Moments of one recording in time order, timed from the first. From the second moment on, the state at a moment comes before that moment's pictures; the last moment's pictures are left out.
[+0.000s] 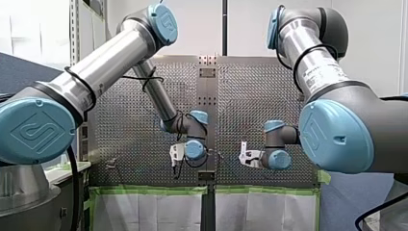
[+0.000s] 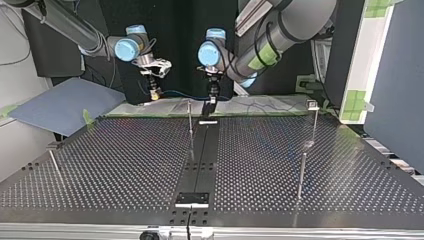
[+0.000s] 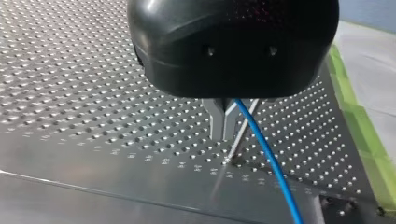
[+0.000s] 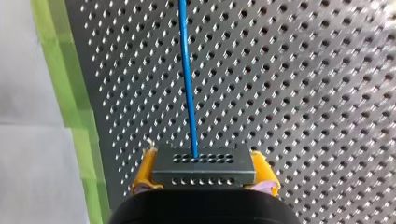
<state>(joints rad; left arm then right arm) -0.63 -2.38 -1.67 -2.44 -2.10 -1.78 1.92 -0.77 1.85 -0.87 1.39 1.67</state>
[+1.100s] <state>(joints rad) -0.63 -2.47 -1.62 -2.46 -2.03 -1.80 1.85 -0.76 1.84 -0.87 1.40 1.68</state>
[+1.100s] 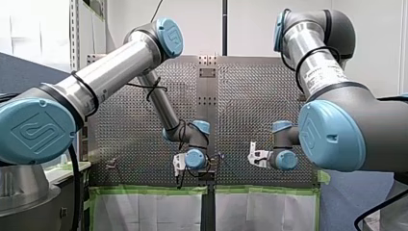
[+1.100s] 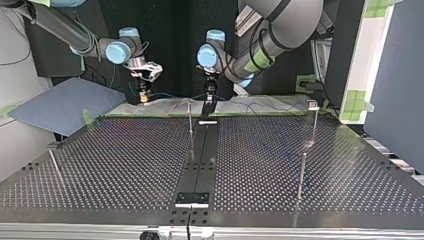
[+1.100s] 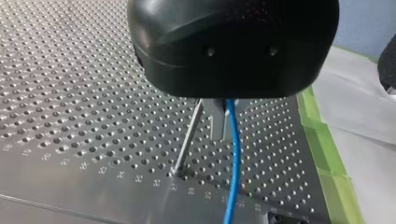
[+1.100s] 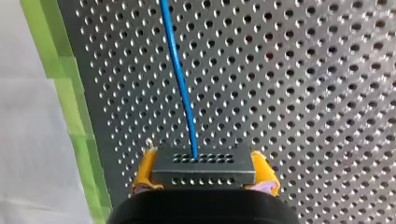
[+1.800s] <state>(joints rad) -0.63 -2.47 -1.63 -2.47 -2.07 -1.79 1.84 -0.76 1.84 -0.84 1.40 1.66</state>
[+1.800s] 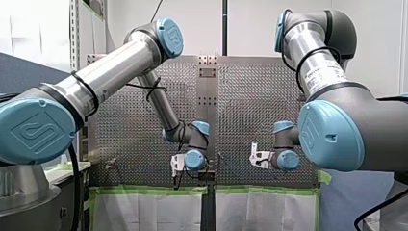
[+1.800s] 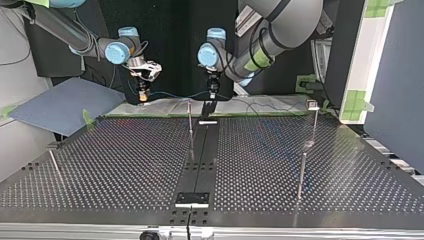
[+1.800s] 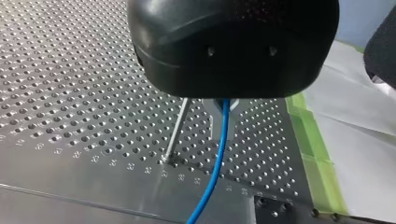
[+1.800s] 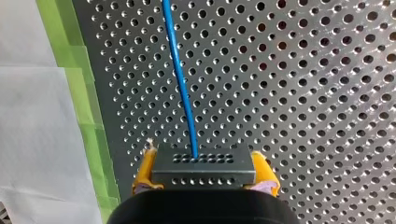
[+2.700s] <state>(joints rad) -0.62 -2.48 -1.65 -2.46 -2.03 -1.79 1.84 -0.70 1.84 -0.86 1.42 1.62</state>
